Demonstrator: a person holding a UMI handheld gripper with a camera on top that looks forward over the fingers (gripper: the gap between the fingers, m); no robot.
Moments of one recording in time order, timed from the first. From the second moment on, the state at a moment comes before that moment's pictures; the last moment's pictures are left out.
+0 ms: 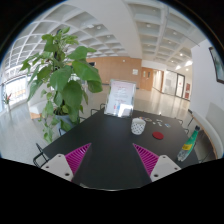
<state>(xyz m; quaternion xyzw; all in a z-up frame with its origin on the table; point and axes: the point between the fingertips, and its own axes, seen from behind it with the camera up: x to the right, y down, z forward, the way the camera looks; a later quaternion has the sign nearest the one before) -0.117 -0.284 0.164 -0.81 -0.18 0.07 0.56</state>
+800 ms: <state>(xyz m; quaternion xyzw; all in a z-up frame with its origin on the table) 0.206 -0.192 0.095 -0.85 -0.02 -0.10 0.53</state>
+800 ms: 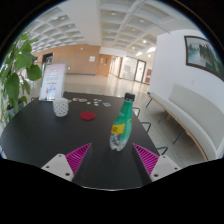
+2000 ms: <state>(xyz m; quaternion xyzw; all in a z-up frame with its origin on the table) 0.255 0.033 0.297 -0.60 -0.15 -0.56 0.55</state>
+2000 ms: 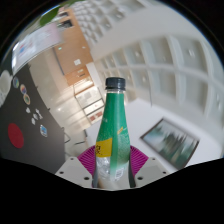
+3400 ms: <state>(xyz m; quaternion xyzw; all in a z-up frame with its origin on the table) 0.077 0.148 0.090 -0.80 -0.07 -0.03 0.59</state>
